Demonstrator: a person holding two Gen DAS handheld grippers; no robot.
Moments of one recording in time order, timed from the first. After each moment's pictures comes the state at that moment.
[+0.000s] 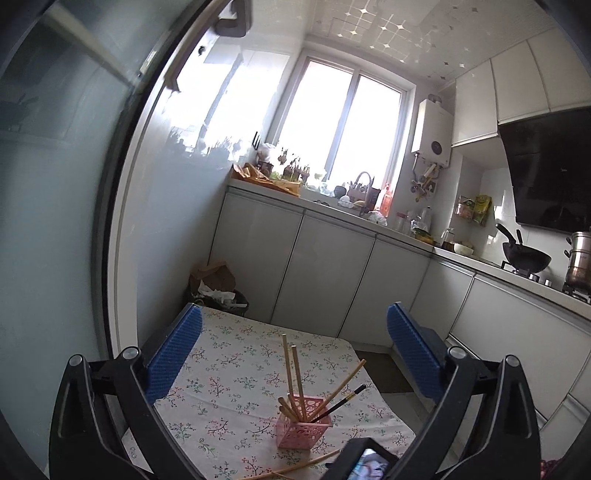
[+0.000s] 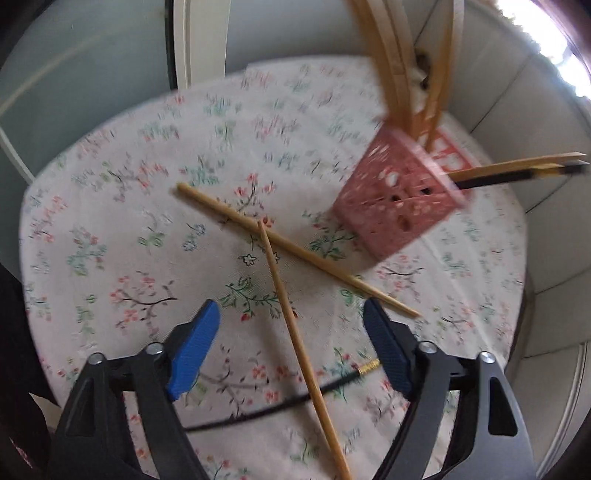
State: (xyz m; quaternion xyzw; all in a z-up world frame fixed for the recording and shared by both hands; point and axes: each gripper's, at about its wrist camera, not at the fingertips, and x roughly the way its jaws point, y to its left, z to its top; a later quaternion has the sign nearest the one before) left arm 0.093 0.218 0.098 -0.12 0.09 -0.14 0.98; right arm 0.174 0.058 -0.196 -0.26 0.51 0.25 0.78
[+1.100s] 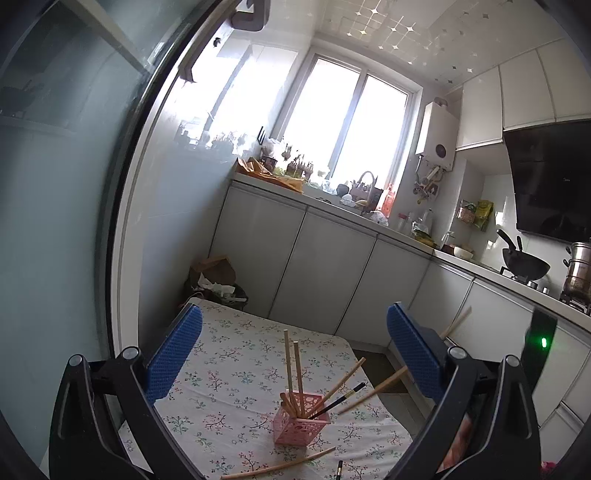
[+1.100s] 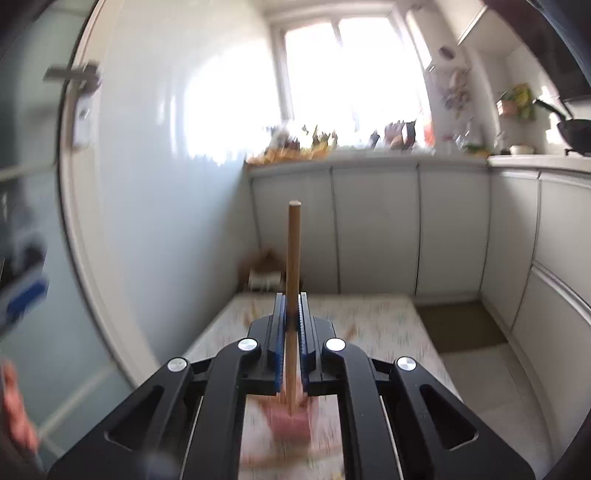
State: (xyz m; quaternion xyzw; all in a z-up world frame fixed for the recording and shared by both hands) left arm 0.093 0.232 0.096 -0.14 0.10 -0.14 0.97; right arm 0.115 -0.044 0.085 0.08 0.12 0.04 0.99
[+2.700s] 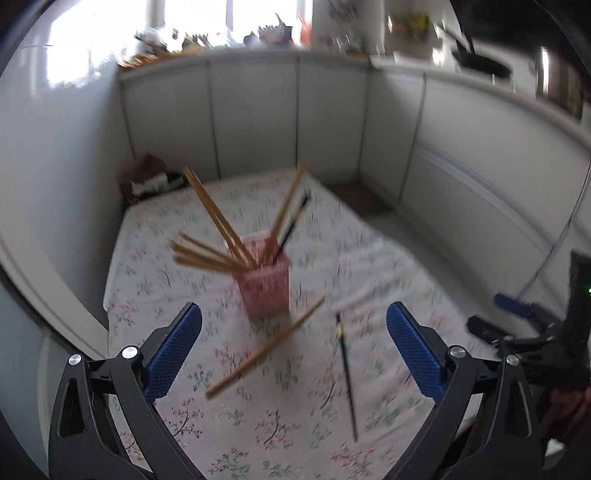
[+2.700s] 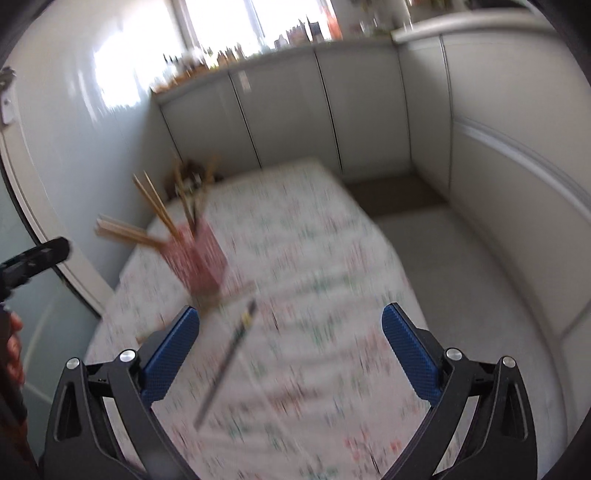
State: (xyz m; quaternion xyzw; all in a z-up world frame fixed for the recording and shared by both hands) left arm 0.124 0.100 -0.018 0.13 0.36 -0.26 0.89; right arm 0.004 -0.136 -0.111 0.18 0.35 -0.05 0.92
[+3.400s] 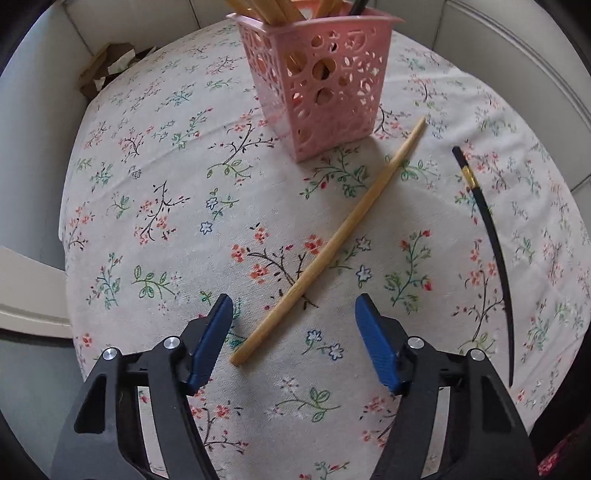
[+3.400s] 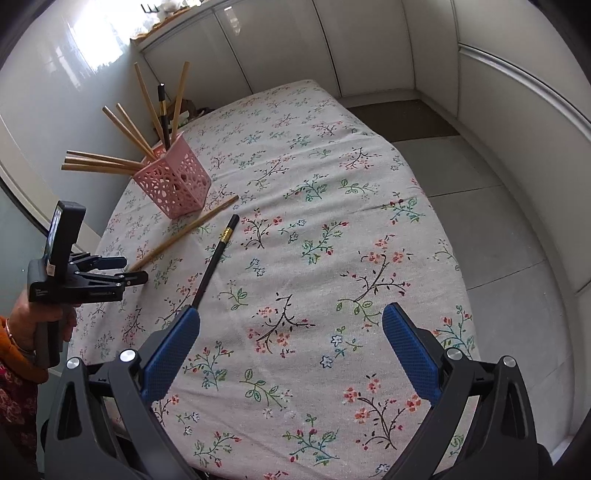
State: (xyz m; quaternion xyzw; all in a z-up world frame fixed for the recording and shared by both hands) left arm 0.211 0.137 -0.181 0.23 0.55 -0.22 0.77; right arm 0.016 -0.128 -0.165 0.20 0.44 -0.03 0.88
